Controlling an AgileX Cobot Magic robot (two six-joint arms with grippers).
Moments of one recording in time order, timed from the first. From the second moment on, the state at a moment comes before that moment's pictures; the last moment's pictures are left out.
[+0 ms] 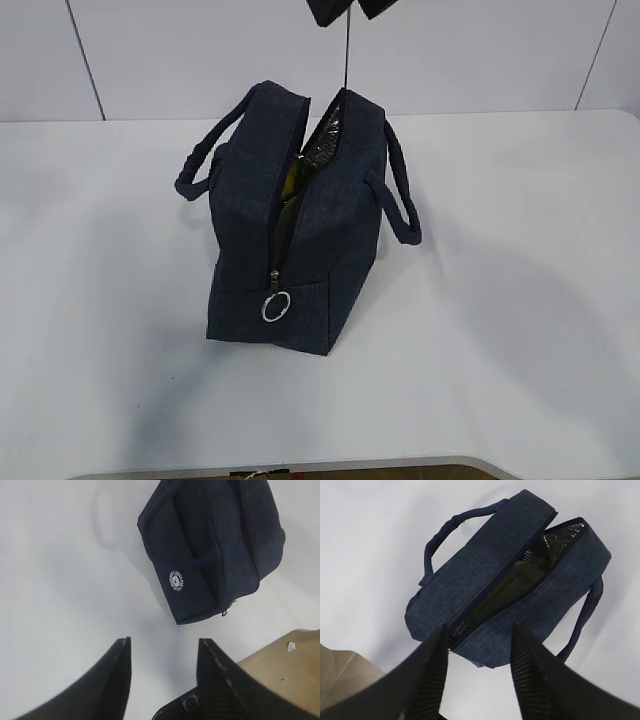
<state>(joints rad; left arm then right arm) -0.18 1.22 -1.45 -0.35 1.25 0.18 0.64 1.70 -1.97 0.04 1.26 0.04</state>
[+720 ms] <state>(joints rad) -0.18 1.05 -1.41 -0.34 1.26 0.18 0.64 1.63 -1.96 0.05 1.26 0.04</state>
